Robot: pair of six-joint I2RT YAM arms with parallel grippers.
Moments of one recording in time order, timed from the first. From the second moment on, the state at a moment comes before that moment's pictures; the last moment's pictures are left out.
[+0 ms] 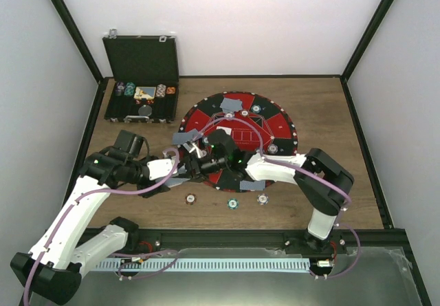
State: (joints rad) left arm -0.38 0.91 0.96 -1.21 0.38 0.88; right arm 0.95 1.77 1.01 0.39 -0.82 1.09
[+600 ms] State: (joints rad) left arm -0.38 0.91 0.96 -1.21 0.38 0.88; right arm 0.88 1.59 0.95 0.25 -0.77 1.01
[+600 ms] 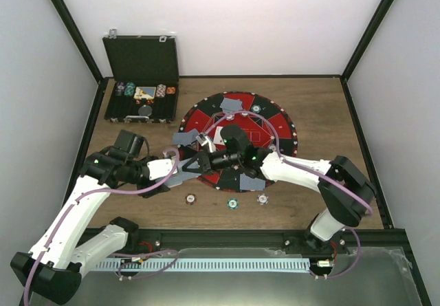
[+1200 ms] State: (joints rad) left arm -0.38 0.91 0.96 -1.21 0.38 0.88; right arm 0.69 1.47 0.99 -0.06 -0.73 0.82
